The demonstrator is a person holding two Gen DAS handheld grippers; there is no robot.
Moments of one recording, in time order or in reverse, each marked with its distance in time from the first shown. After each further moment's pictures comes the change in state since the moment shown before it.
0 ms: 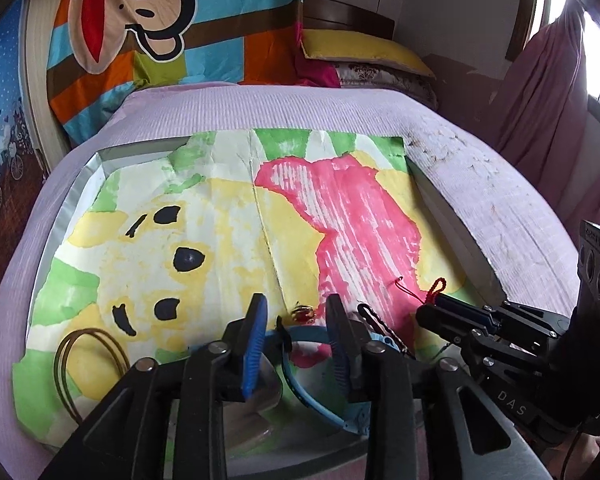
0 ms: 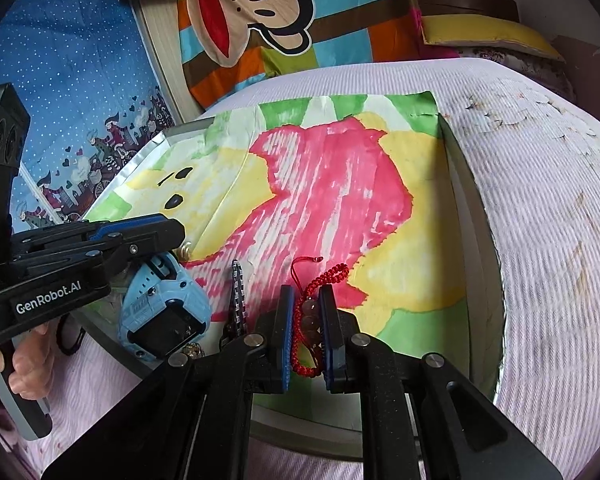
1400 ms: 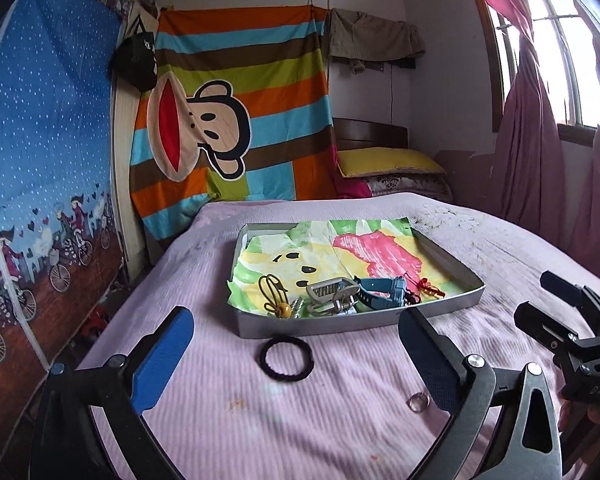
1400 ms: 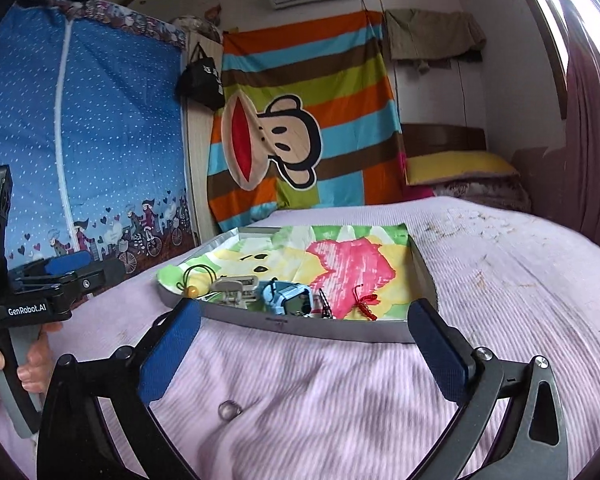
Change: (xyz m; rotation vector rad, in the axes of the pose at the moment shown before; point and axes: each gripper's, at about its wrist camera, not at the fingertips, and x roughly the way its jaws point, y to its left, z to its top) left arm -0.183 0.031 -0.145 0.062 -0.482 0.188; right arm -0.175 0.077 -0.118 -0.104 -0.545 -0.090
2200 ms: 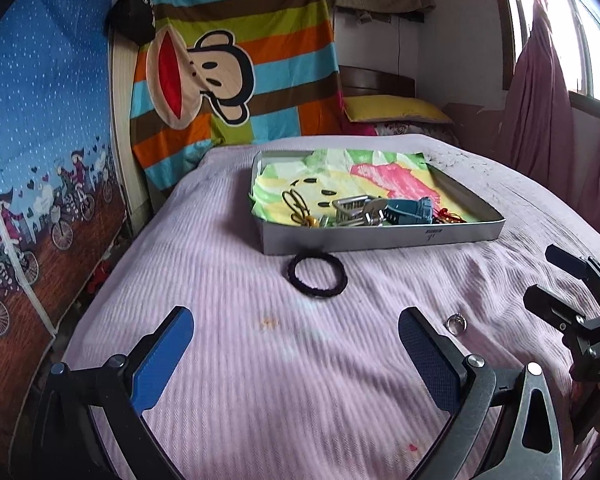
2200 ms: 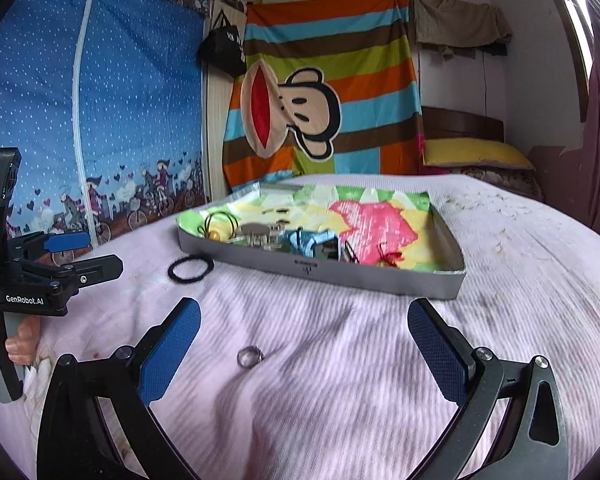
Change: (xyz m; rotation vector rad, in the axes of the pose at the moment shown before) left arm 0.016 0.027 -0.044 -0.012 0.206 0.001; right arm 0.004 0.019 -0.030 -0.070 0.120 0.036
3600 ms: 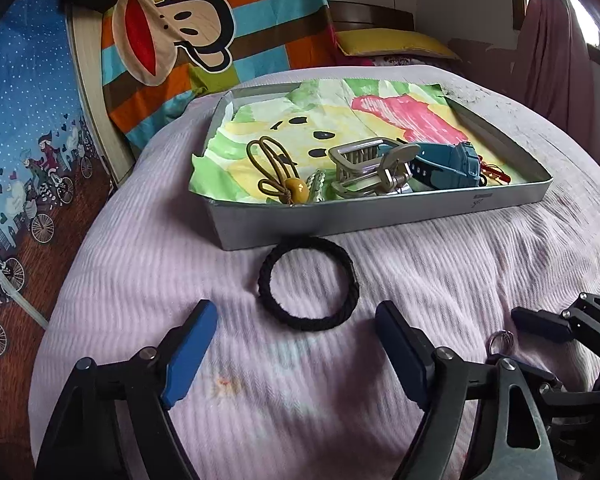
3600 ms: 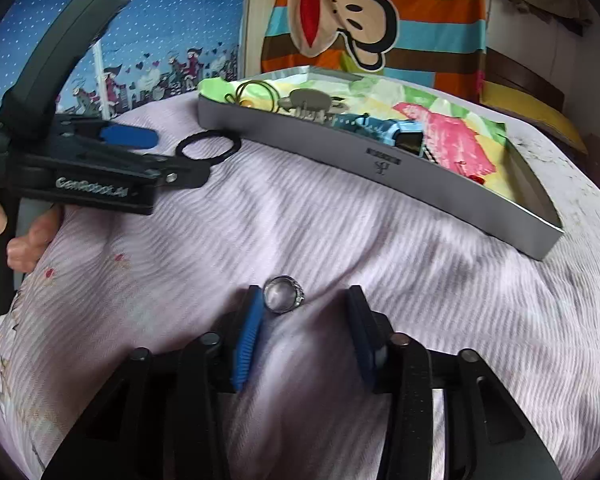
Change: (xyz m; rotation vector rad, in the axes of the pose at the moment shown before) left arm 0.087 -0.021 0.026 0.088 0.232 0.019; right arm 0.077 0.037 -0.022 -0.177 0.363 0.094
